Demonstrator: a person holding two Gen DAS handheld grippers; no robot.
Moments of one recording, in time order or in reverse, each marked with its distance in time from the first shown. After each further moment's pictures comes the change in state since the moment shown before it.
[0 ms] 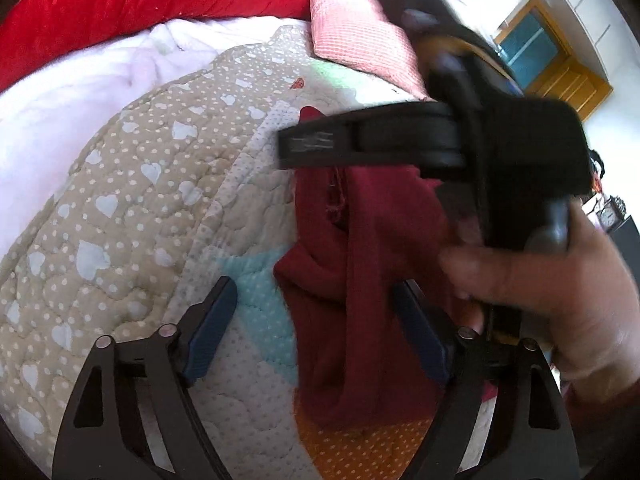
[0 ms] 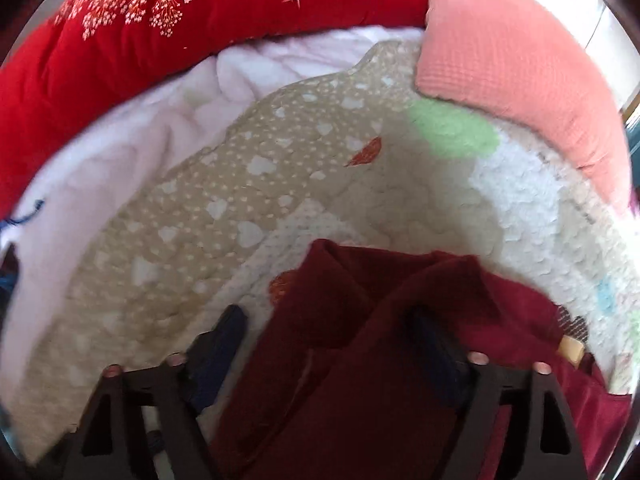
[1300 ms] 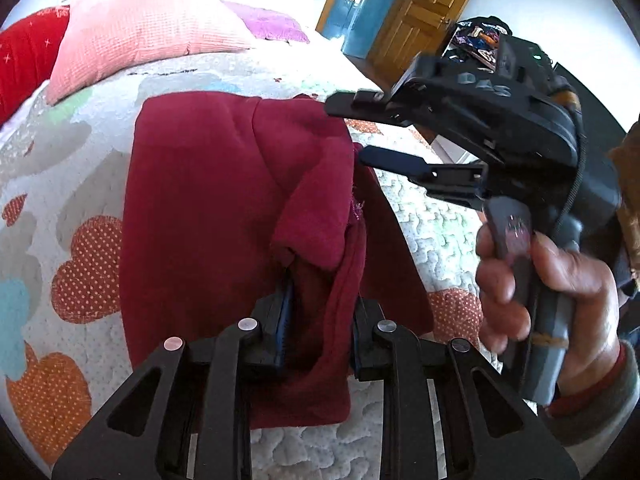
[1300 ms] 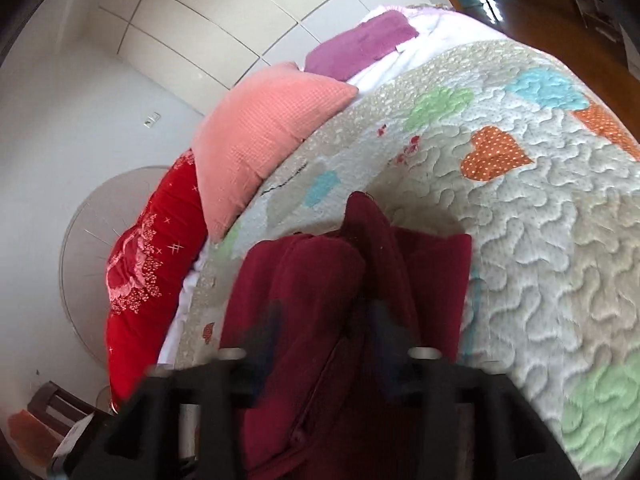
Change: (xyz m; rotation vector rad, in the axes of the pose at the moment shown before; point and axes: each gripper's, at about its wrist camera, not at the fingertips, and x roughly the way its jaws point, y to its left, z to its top) left arm 0.038 -0.237 -0.064 0.463 0.151 -0.157; right arm -0.136 -0.306 -0.260 0.859 -0.400 0.421
